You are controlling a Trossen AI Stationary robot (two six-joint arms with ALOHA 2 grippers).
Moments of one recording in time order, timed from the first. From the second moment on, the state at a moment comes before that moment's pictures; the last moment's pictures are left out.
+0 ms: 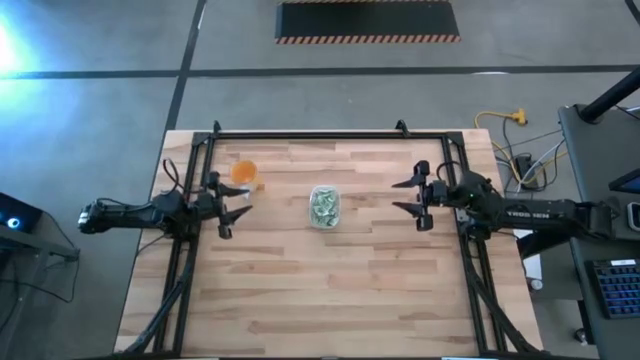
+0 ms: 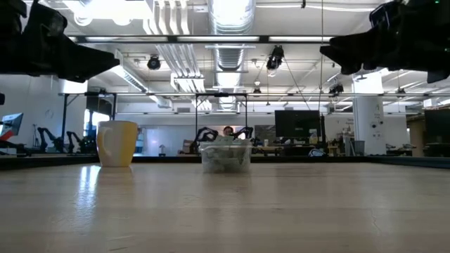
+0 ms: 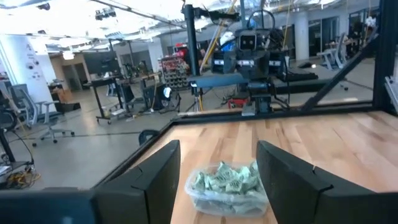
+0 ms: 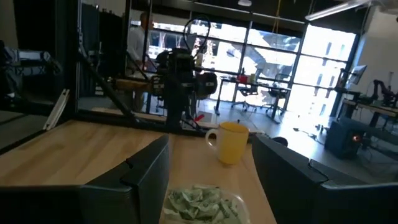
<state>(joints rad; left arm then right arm) -0.03 0.03 0.01 0.08 -0.27 0.17 -0.34 0.65 0.08 0.70 -0.35 -0.08</state>
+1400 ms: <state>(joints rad) -0.03 0.03 0.00 0.05 -0.26 0.17 0.10 0.27 0.01 0.47 0.15 -0.20</state>
